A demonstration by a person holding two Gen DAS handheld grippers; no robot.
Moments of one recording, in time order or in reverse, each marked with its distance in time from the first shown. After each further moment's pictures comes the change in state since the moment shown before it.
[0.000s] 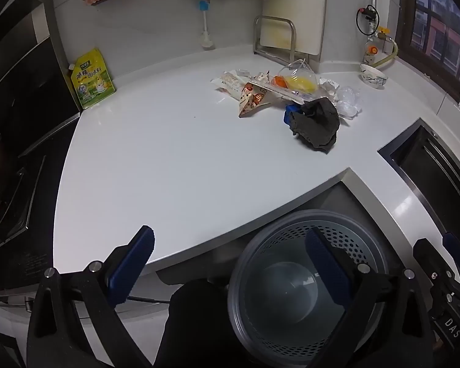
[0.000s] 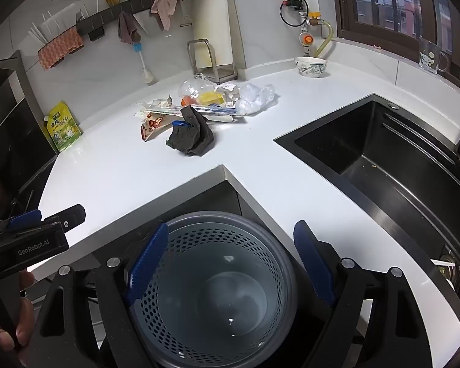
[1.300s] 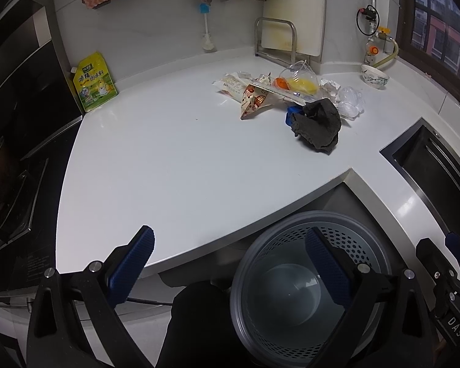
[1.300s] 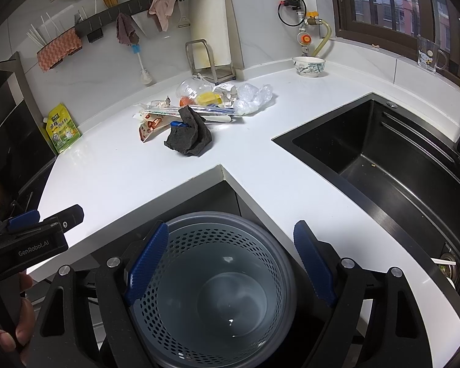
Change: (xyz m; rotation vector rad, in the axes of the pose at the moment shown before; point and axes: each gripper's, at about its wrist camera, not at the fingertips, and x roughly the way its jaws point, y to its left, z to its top) left arm -0.002 0.001 0.002 0.009 -0.011 0.012; right arm 0.000 -0.003 0.001 0.000 -0.002 -0.001
